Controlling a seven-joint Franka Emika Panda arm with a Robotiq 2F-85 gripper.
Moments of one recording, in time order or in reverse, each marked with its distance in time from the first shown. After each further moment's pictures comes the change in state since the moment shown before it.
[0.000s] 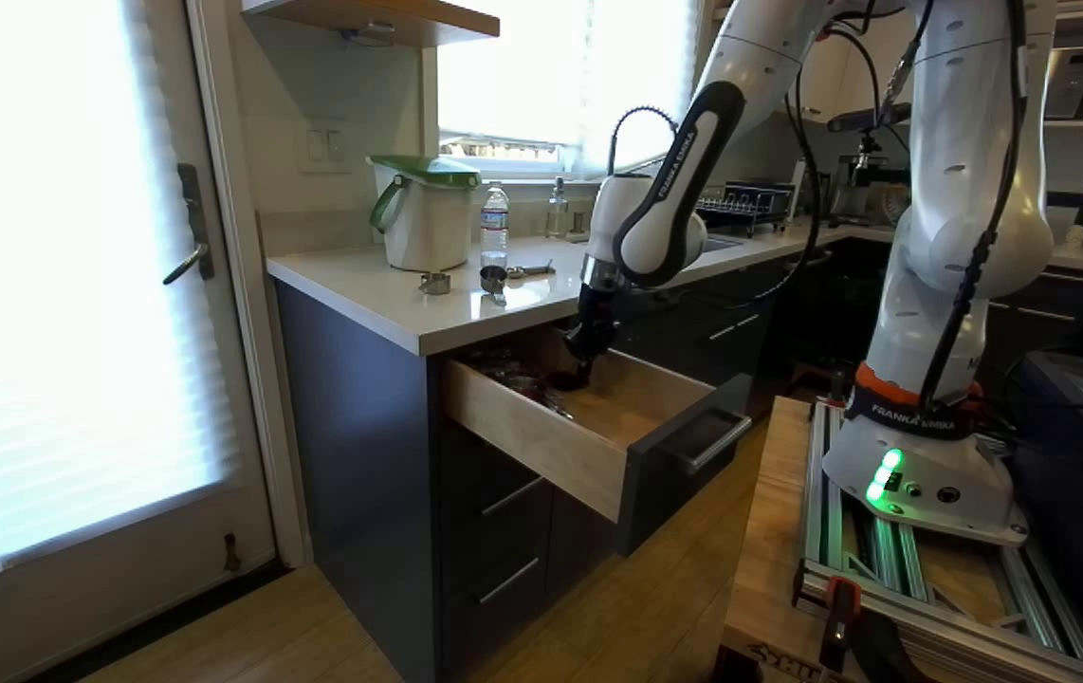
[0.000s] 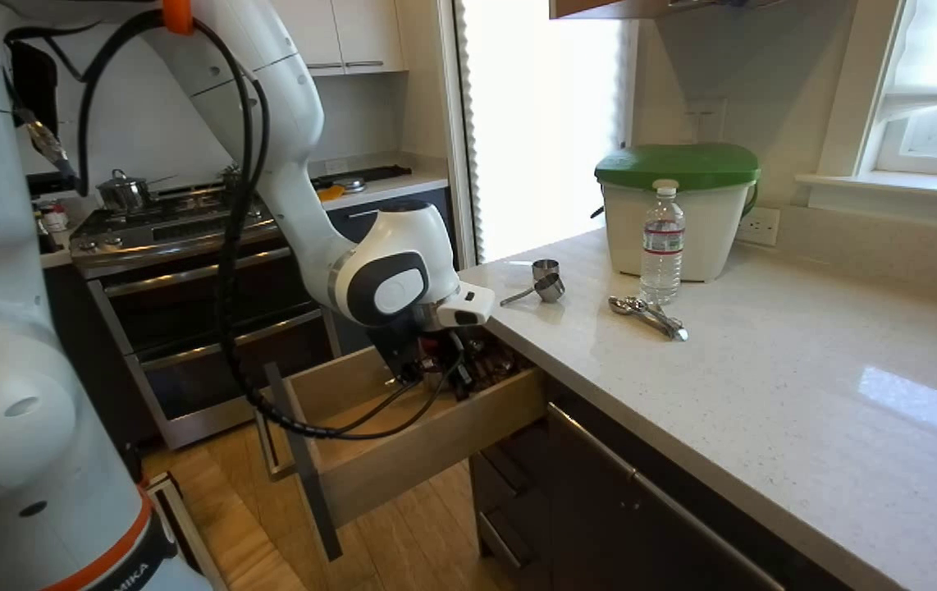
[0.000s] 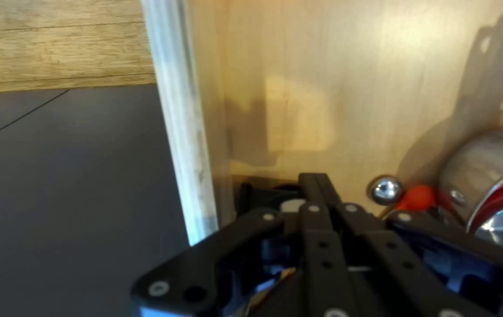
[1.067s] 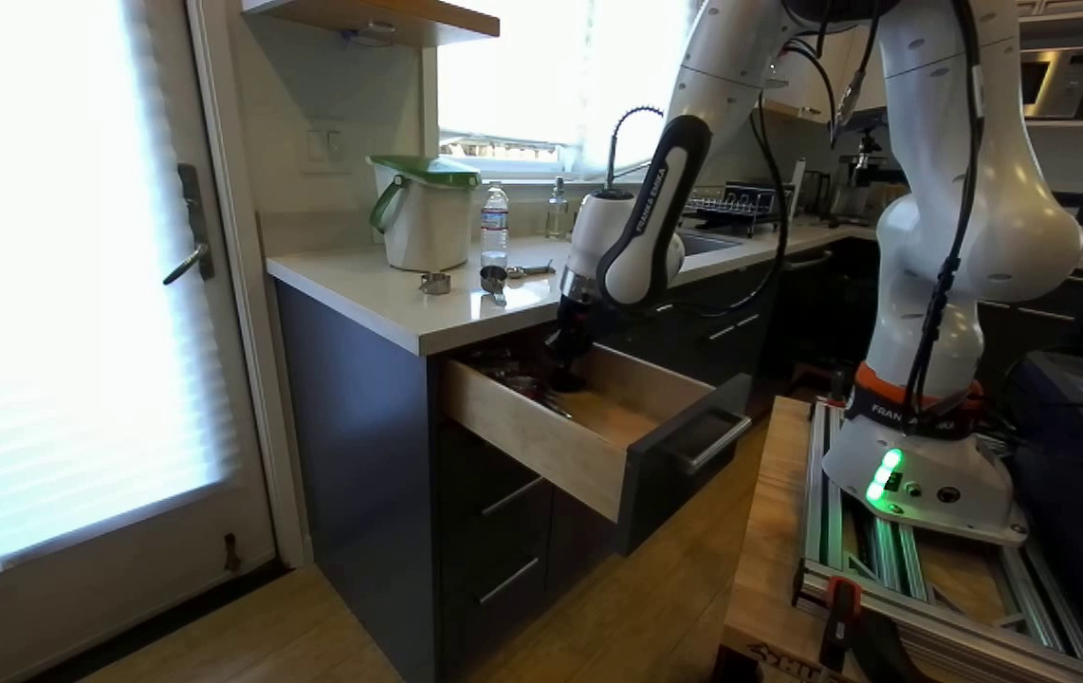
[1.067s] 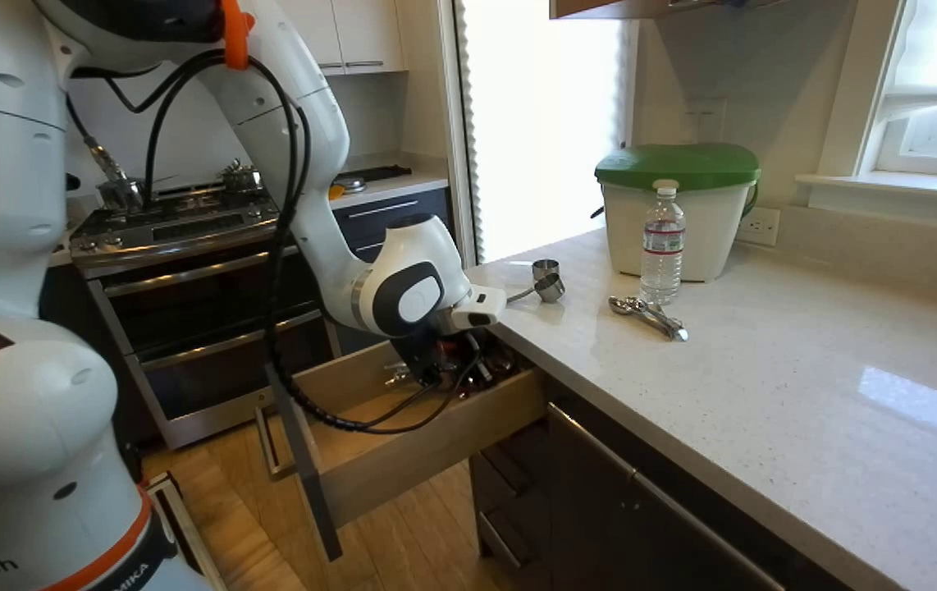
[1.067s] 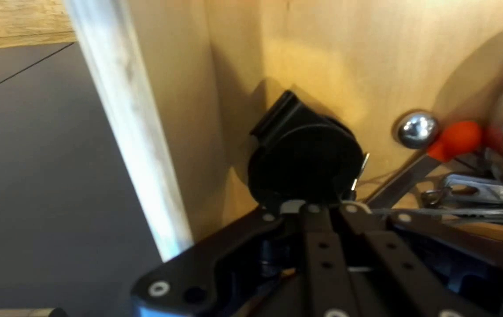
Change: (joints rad) arm 0.266 0.164 -0.251 0.103 -0.050 0.137 0.123
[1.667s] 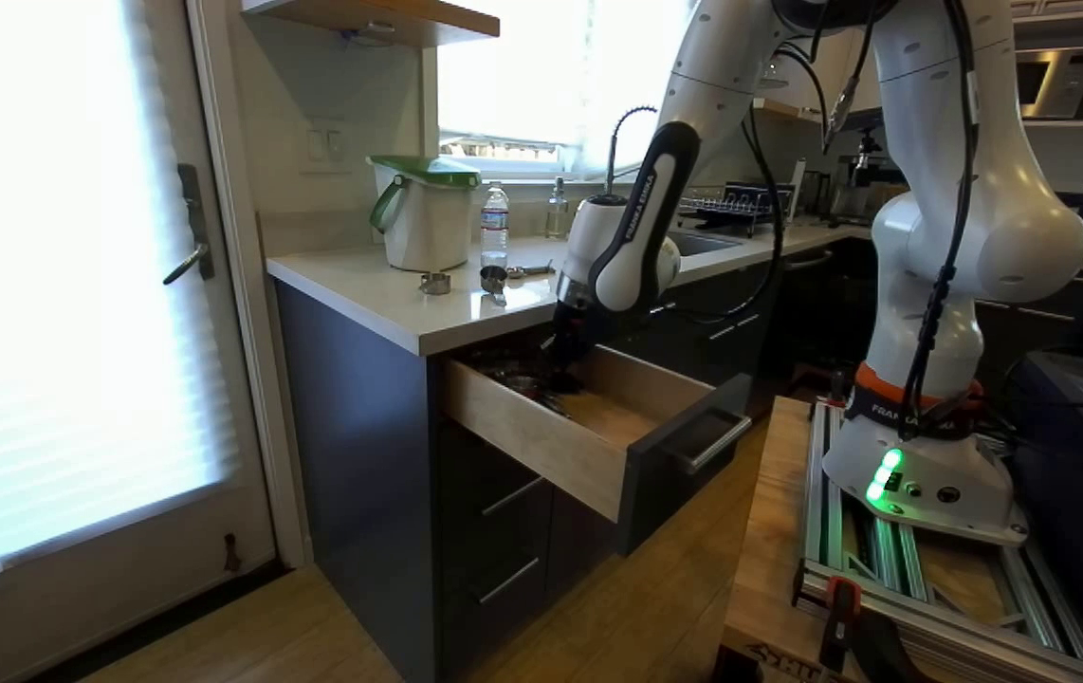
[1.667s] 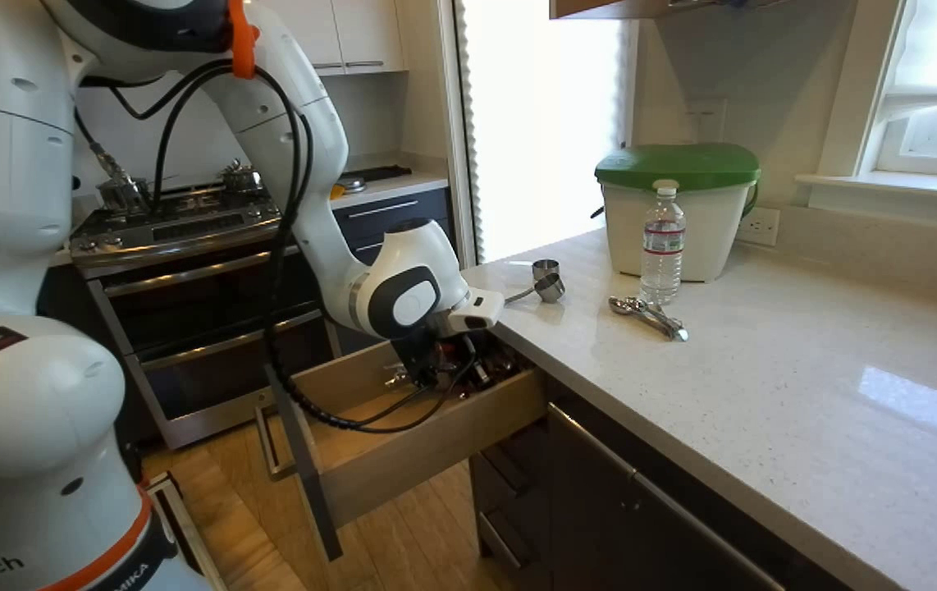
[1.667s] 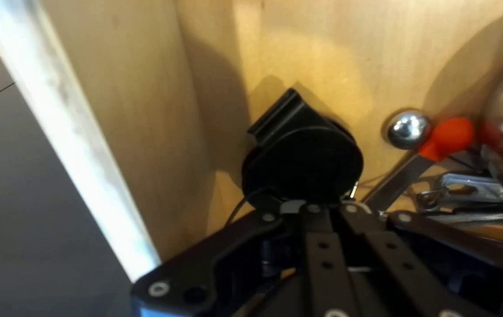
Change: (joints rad) arm 0.065 0.035 -0.029 0.014 0.096 0.016 -0.005
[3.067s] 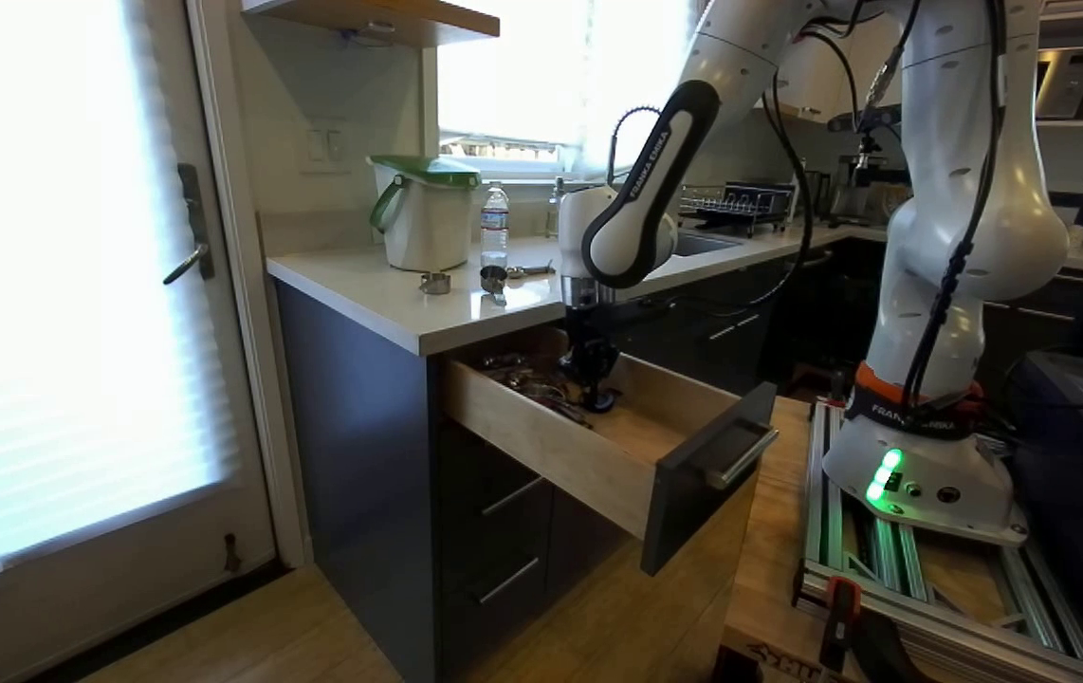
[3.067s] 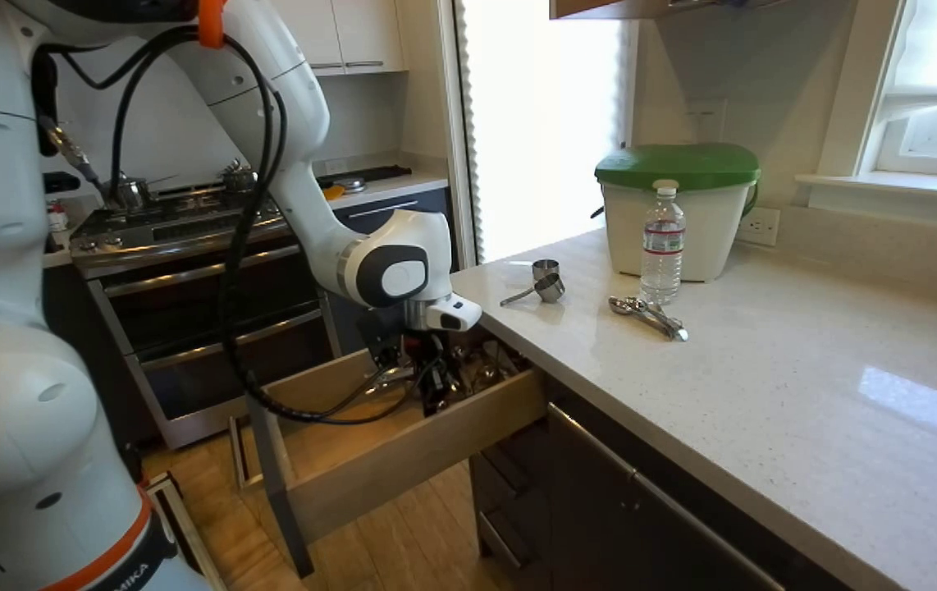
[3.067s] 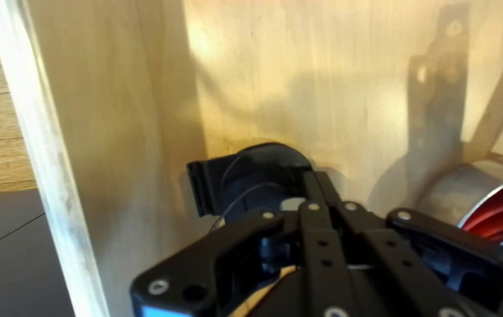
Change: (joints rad) arm -0.207 -0.136 0.261 -0.007 0.017 -0.465 -0.004
